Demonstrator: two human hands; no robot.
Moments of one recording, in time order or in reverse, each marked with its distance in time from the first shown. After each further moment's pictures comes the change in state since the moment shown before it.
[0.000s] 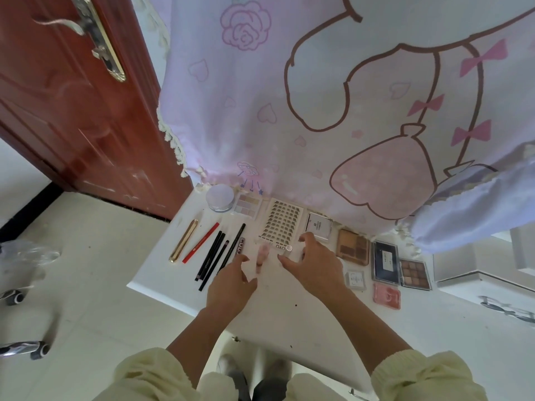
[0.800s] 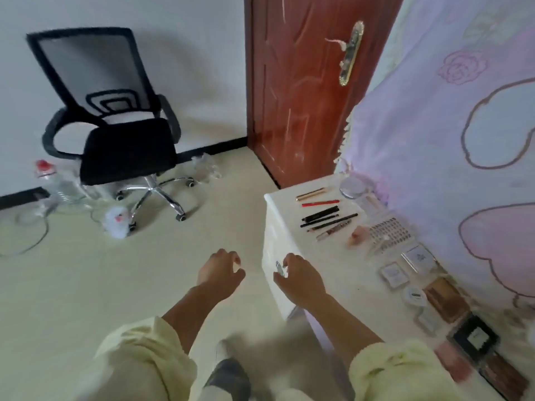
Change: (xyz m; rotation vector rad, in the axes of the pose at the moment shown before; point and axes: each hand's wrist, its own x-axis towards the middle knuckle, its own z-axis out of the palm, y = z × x) left_hand -0.255 -0.086 0.009 -0.017 0.413 -0.575; right_hand -0.160 -0.045 0.072 -0.214 -0.490 -0.795
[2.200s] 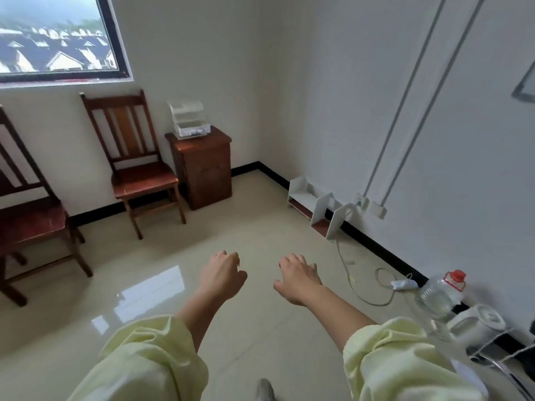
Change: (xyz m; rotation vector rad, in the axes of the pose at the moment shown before) left_hand -0.398 -0.828 -0.350 -0.148 0.685 -1.198; right_hand -0.156 -0.959 0.463 -0.692 -0.380 -1.408
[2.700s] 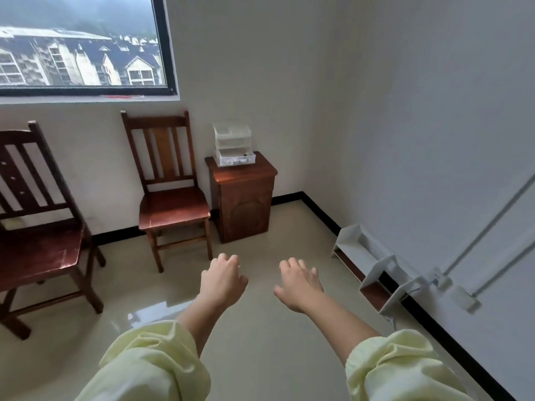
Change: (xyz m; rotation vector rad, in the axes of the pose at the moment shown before) left_hand 0.364 -0.100 -0.074 -0.016 0.101 -0.213; right_hand 0.395 -0.075 -0.115 -0.106 0.052 -0.210
